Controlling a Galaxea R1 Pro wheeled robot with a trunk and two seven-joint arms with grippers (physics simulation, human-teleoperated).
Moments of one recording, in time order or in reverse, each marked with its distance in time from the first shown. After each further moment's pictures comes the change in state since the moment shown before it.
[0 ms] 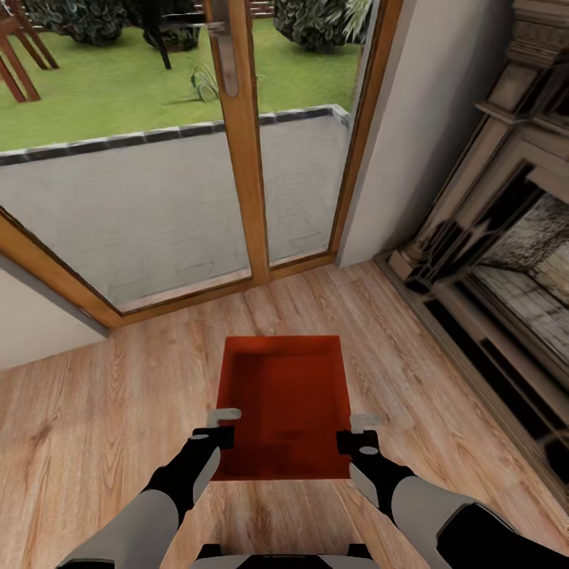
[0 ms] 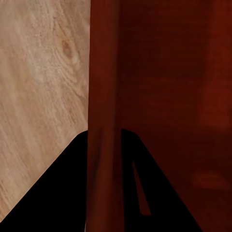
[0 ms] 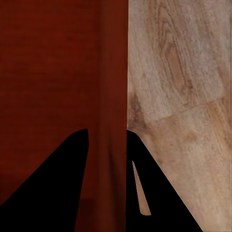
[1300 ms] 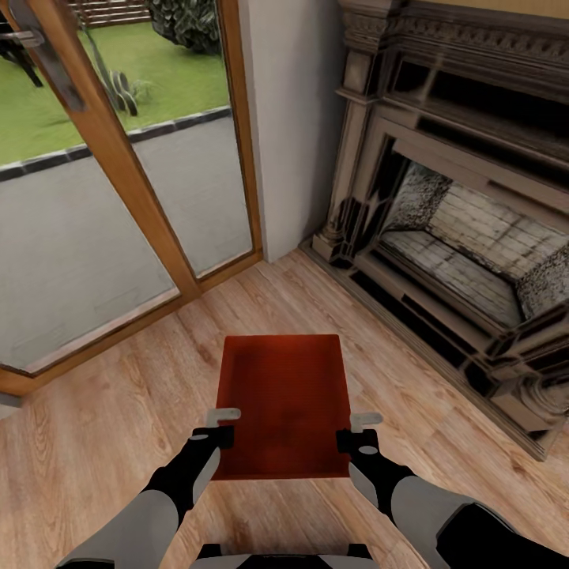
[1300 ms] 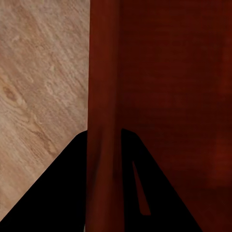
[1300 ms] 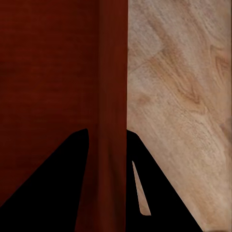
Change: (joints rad) left arm 0.000 0.002 -0.007 0.002 0.011 -0.012 0.003; right arm 0.000 0.001 0.012 -0.006 -0.002 -0.003 -0.012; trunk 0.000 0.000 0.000
